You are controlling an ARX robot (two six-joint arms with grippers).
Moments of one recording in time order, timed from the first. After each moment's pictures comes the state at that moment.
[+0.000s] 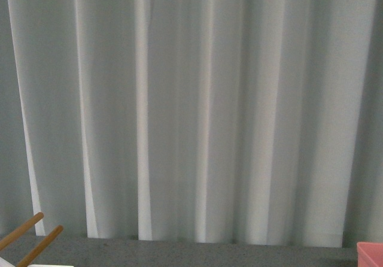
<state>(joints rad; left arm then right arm) 0.00 0.00 0.02 0.00 0.00 0.00 0.00 0.28 0.02 0.28 0.00 -0.01</state>
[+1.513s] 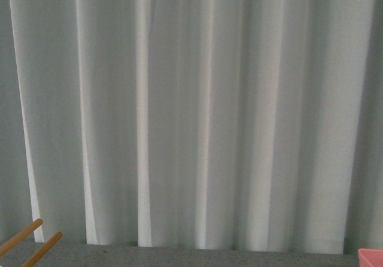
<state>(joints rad) 0.00 0.00 0.02 0.00 0.00 0.00 0.00 0.00 0.02 0.00 0.00 -0.01</state>
